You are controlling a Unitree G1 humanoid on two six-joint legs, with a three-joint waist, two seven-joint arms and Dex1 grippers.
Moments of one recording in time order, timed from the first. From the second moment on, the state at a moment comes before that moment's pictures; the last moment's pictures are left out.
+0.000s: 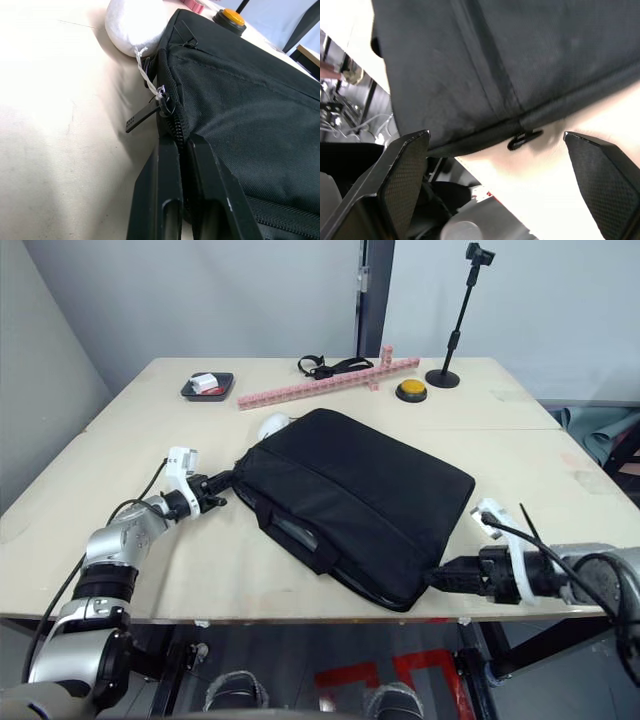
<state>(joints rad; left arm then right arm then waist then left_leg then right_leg) -0.56 0.38 0.26 0.50 -0.43 0.48 -0.77 -0.08 -0.95 -0.25 -0.21 0.88 1.31 0.89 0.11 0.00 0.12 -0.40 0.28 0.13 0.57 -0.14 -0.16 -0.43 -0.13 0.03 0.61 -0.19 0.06</state>
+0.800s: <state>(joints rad) -0.53 0.39 0.25 0.44 -0.44 0.50 -0.76 -0.09 -0.79 -0.38 -0.22 1.00 1.48 0.70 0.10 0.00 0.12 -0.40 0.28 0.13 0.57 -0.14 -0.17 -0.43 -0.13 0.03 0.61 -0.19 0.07</state>
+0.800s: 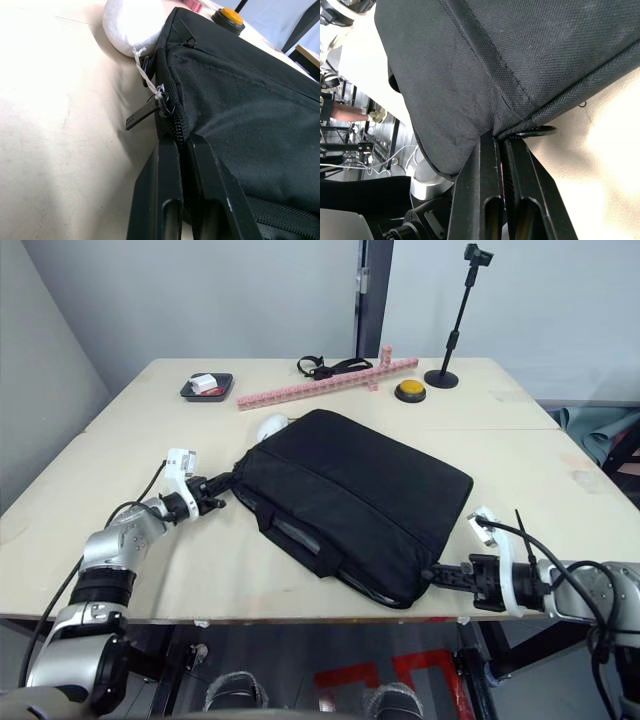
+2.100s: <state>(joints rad) 0.22 0.44 0.46 -0.50 -0.85 0.93 -0.52 -0.36 -0.77 -0.25 0.02 0.81 1.32 0.77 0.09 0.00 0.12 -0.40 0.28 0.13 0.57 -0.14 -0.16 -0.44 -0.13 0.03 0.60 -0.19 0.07</state>
